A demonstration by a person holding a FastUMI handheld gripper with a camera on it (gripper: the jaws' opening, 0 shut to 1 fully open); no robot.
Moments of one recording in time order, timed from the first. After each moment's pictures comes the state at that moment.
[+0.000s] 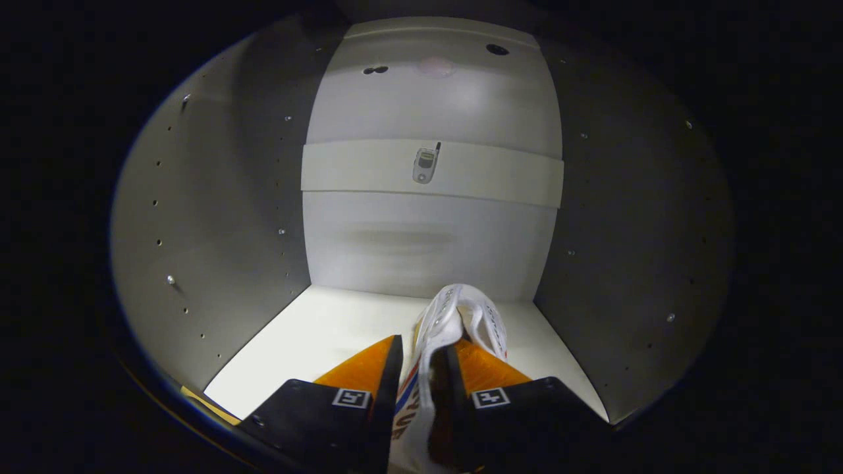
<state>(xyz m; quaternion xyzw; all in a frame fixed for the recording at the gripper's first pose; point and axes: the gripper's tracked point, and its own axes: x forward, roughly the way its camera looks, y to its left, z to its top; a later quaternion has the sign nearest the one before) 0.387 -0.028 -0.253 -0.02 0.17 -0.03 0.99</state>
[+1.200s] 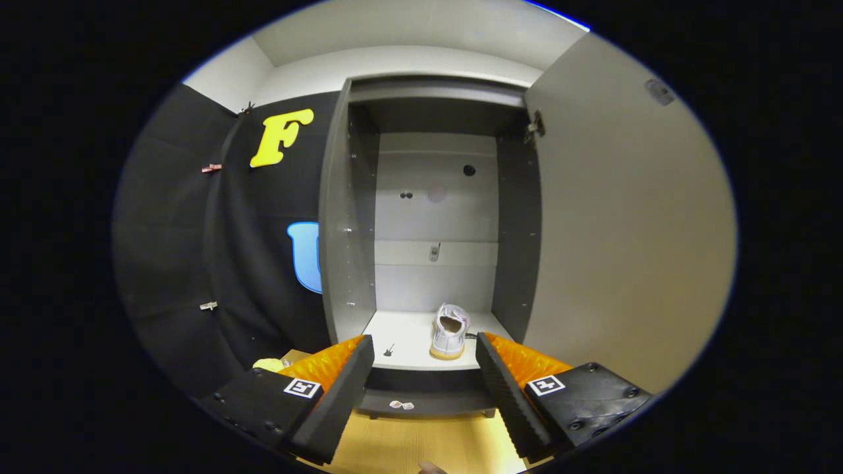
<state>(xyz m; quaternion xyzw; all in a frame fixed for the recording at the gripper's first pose) 0.065 0.022 -0.082 0.01 0.05 -0.06 1.00</state>
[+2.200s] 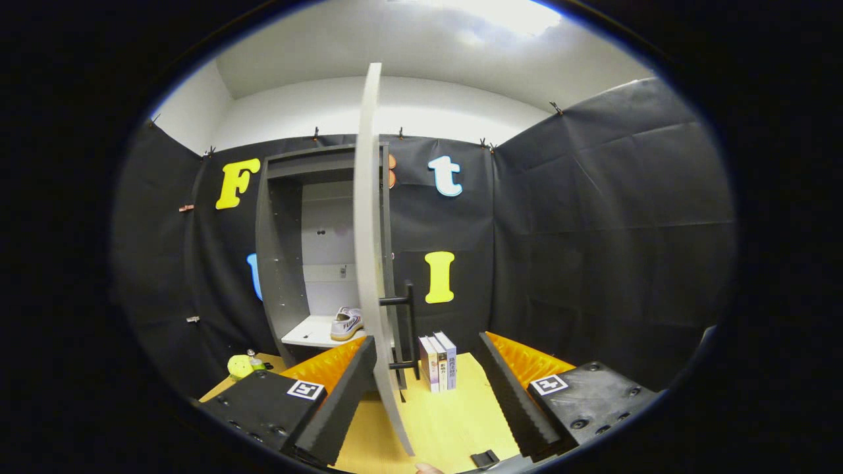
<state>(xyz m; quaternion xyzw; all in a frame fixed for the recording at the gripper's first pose) -0.135 -0.214 -0.035 0.04 0.01 -0.12 0.99</state>
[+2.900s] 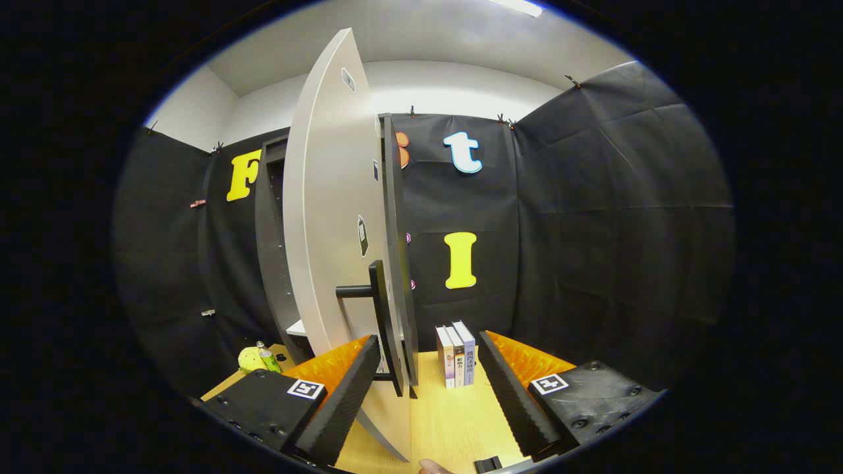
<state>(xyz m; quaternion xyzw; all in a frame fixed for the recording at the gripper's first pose) -0.082 -0.225 -0.062 0.05 0.04 -0.07 1.00</state>
